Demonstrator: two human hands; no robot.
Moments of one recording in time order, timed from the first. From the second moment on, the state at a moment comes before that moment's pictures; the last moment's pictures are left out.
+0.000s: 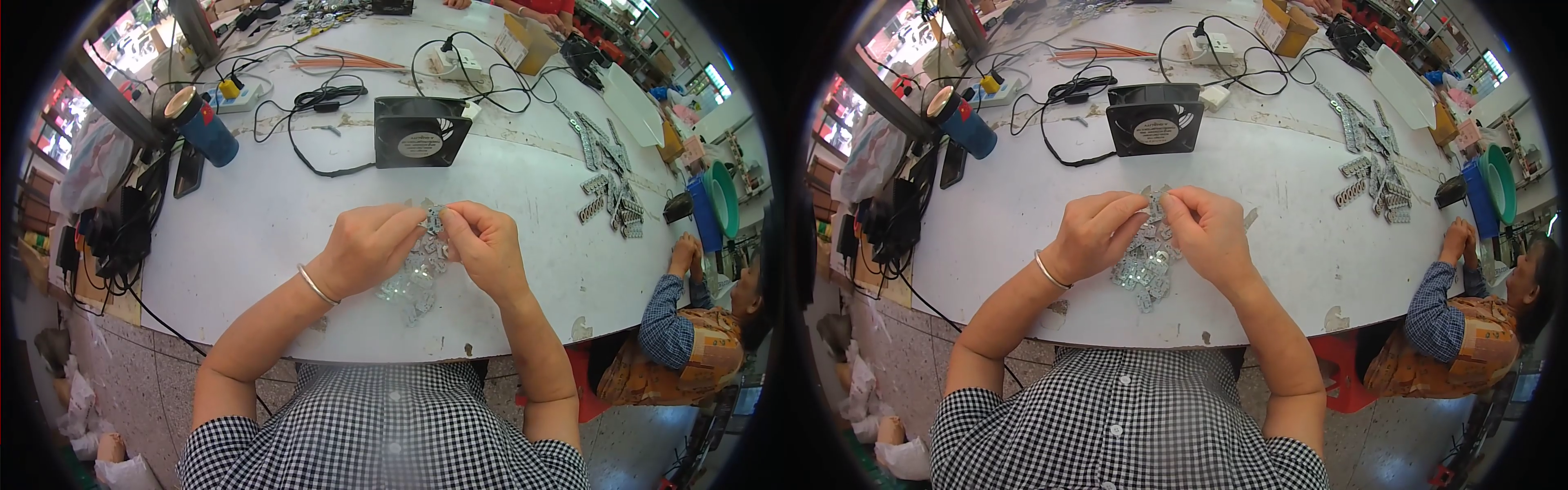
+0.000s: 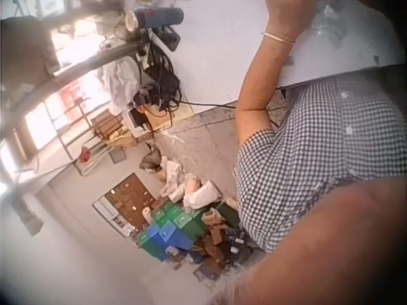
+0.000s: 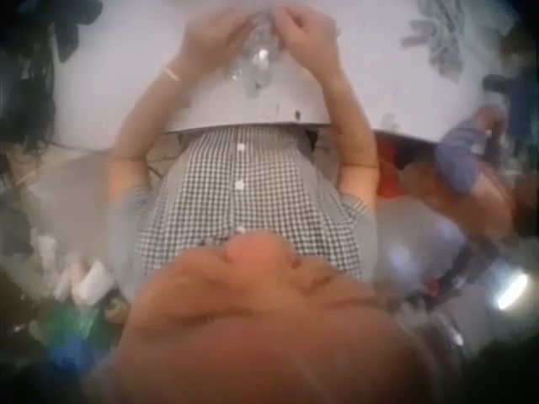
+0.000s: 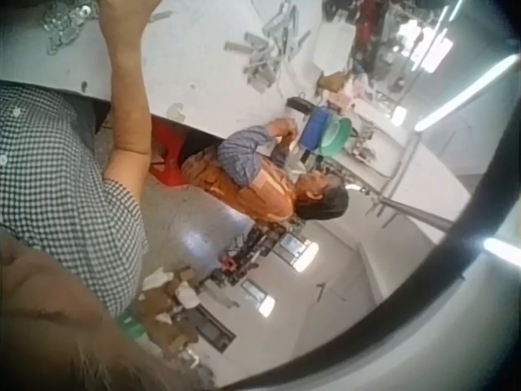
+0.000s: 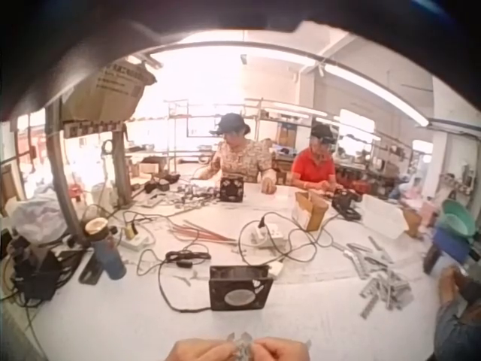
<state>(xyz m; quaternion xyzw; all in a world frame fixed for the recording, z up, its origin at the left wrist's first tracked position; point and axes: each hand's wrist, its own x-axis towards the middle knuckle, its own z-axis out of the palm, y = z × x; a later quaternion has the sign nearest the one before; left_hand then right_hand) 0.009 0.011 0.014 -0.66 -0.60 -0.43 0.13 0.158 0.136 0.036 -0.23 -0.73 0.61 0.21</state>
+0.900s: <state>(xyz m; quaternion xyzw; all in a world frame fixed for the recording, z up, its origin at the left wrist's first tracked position) 0.017 0.021 0.016 -0.64 -0.58 -0.46 -0.20 0.182 0.132 0.021 -0.20 -0.79 0.54 0.23</state>
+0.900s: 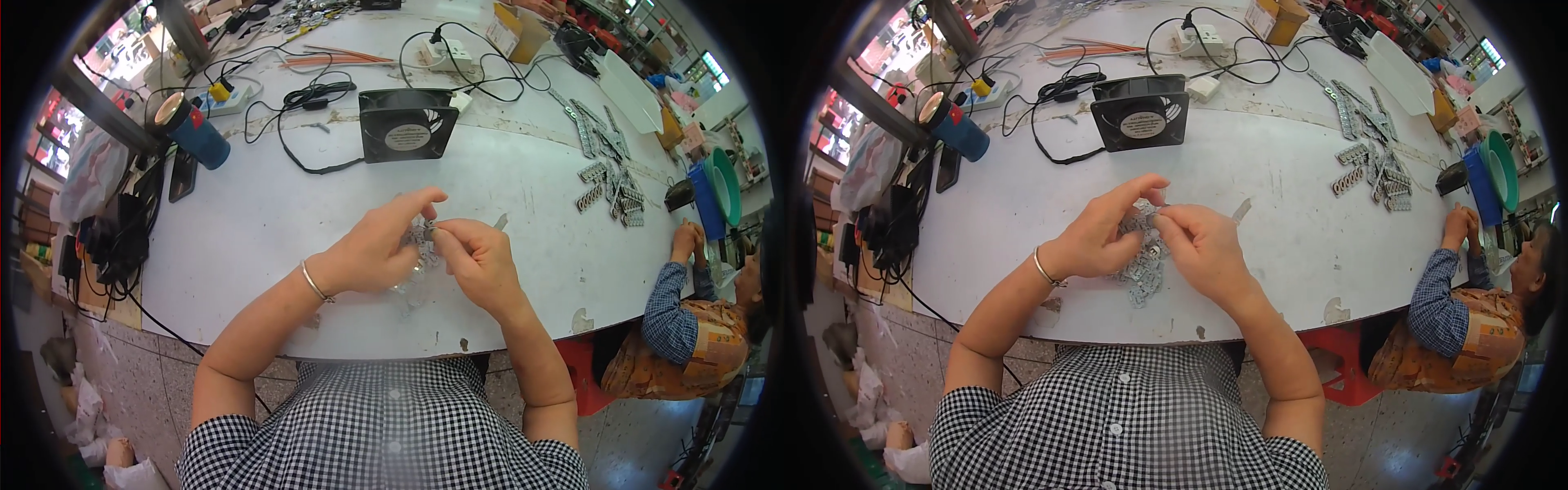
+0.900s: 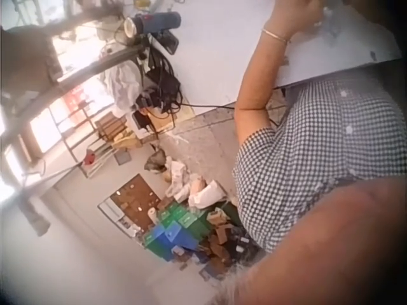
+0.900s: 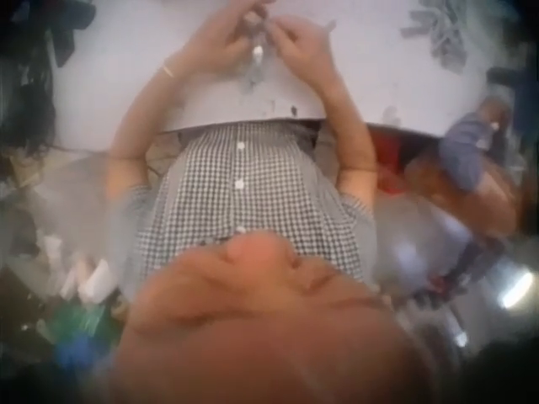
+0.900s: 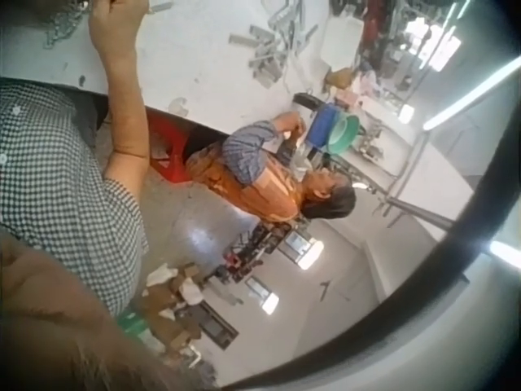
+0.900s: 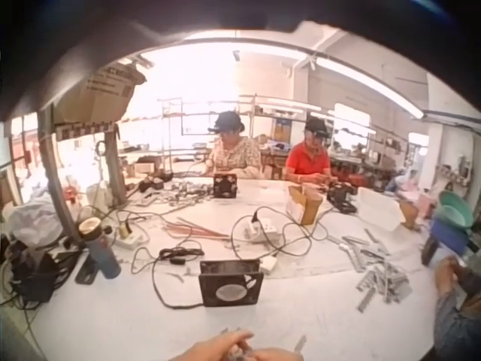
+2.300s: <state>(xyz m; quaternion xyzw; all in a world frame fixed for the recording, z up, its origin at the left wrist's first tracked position) -0.002 0.008 0.039 -0.59 -0.66 -0.31 -0.33 0.171 0.135 0.032 -0.14 -0.85 0.47 0.18</state>
